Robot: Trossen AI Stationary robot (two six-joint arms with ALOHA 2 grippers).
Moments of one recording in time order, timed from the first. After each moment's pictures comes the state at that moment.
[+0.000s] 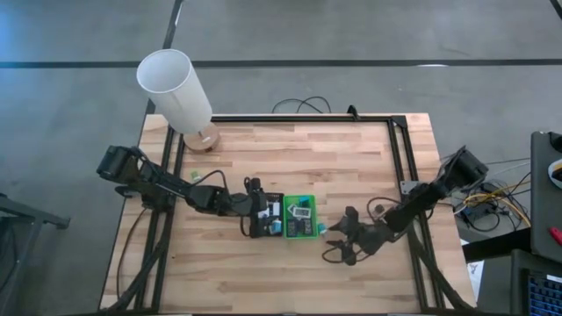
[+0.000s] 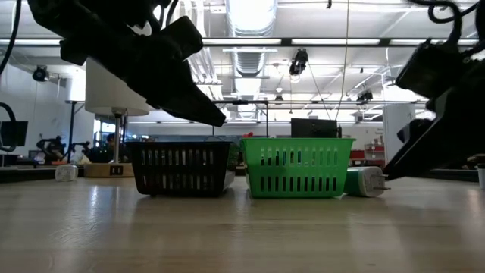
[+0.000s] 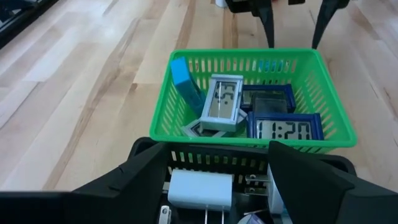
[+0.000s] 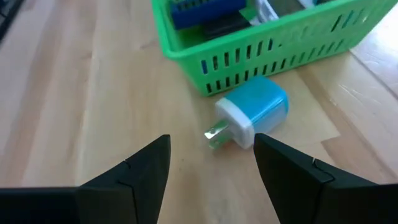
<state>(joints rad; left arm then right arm) -0.22 1.59 0.67 0.33 -0.29 -0.12 0.63 1.58 0.38 0.47 0.54 0.74</state>
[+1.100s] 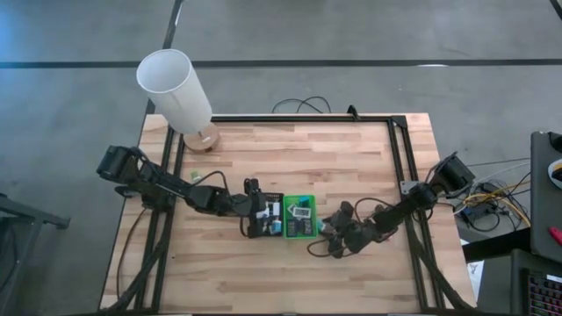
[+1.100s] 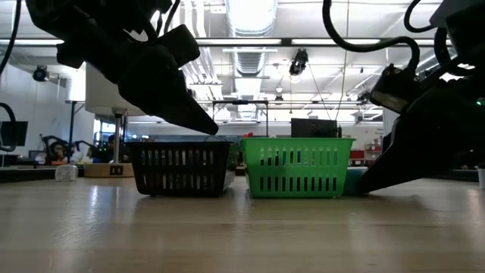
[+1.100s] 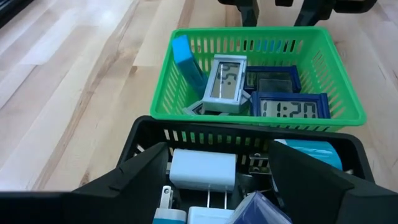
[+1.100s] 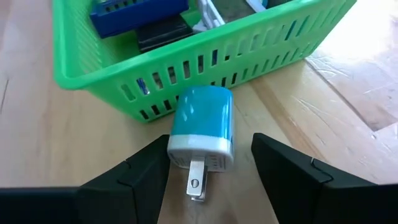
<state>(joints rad) -0.22 1.59 0.65 0.30 -0.29 -0.14 0.53 1.74 0.47 0.41 0.61 0.76</state>
